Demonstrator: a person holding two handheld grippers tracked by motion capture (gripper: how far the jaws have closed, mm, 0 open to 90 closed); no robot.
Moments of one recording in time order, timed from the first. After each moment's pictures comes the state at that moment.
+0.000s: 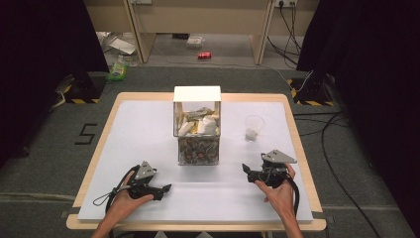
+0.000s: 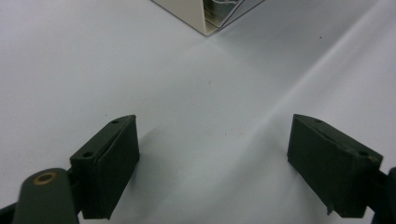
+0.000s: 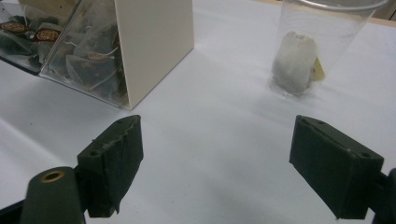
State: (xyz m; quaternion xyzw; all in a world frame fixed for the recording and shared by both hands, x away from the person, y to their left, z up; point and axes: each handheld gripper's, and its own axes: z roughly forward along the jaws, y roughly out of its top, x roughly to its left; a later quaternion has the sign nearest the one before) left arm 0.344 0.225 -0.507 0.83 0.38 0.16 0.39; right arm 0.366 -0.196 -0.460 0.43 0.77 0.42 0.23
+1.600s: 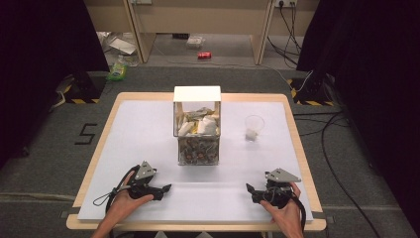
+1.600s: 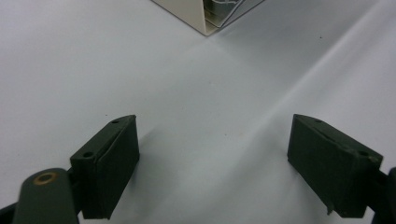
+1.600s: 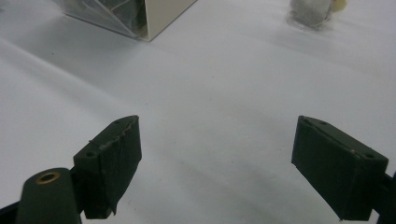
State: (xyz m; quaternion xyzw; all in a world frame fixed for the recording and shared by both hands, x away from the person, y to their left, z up) left arm 0.344 0.224 -0.507 0.83 0.37 0.16 0.39; right arm 0.322 -0.208 -0.483 0.44 0.78 0.39 0.20
